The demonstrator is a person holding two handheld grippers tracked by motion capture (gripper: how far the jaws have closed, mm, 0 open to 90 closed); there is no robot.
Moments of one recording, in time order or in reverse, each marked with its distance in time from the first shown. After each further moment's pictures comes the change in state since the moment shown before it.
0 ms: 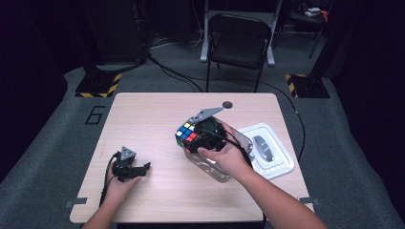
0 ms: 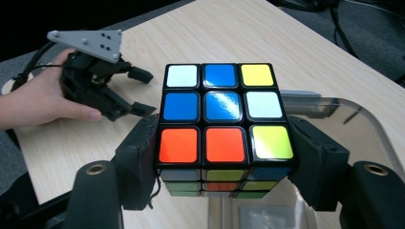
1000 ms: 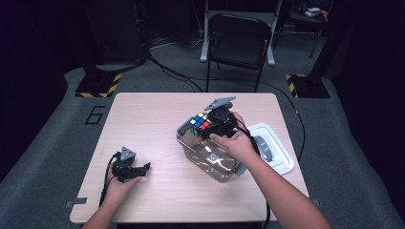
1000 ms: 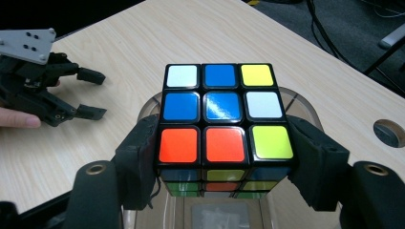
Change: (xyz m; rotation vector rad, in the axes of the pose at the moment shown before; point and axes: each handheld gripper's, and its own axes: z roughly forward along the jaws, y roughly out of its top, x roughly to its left) left arm 0.000 -0.001 0.000 -0.001 -0.002 0.001; right arm -0.057 -0.007 0.011 0.000 -0.056 0.049
